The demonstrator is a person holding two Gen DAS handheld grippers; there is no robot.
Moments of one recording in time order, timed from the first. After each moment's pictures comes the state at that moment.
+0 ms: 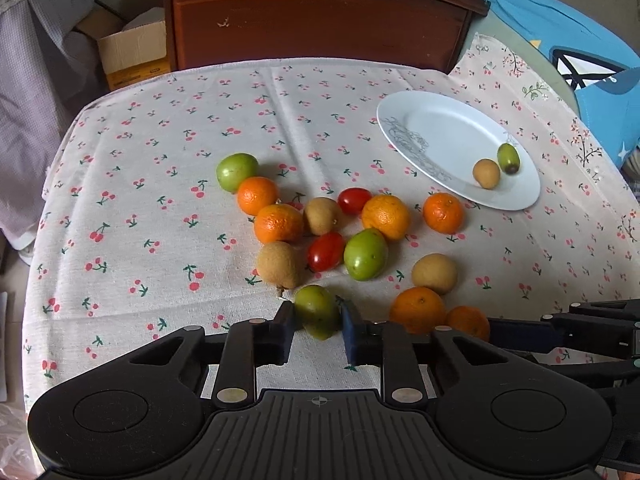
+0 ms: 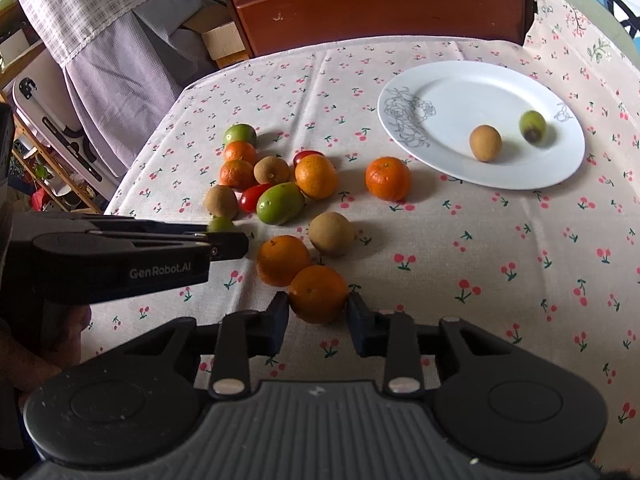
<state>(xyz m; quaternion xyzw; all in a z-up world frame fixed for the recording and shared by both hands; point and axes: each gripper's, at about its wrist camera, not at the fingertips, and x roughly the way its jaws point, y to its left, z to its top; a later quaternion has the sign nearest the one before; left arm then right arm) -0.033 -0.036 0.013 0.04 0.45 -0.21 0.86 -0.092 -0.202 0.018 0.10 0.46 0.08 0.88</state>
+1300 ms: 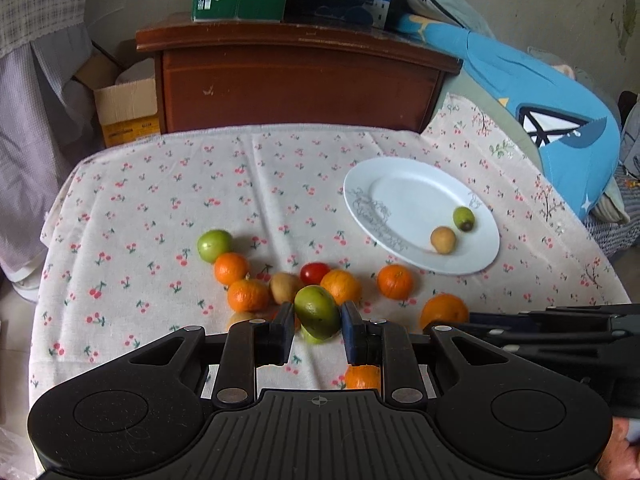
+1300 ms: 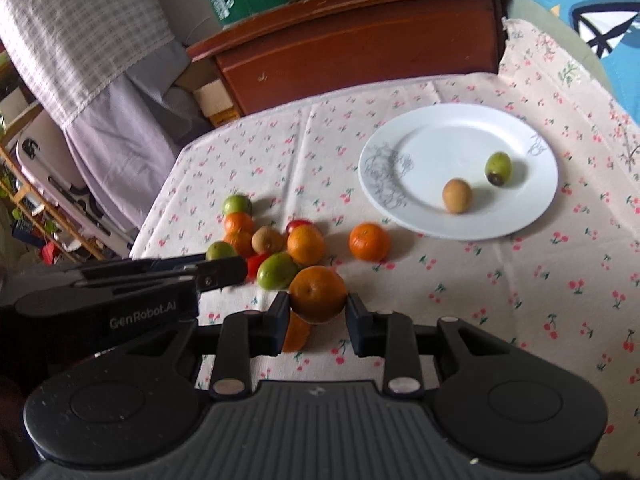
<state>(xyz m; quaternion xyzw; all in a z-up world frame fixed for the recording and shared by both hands) -0.039 -0.047 0.058 0.01 0.39 -0.23 0.89 -0.089 -0.228 0.054 0.15 0.41 0.06 0.90</state>
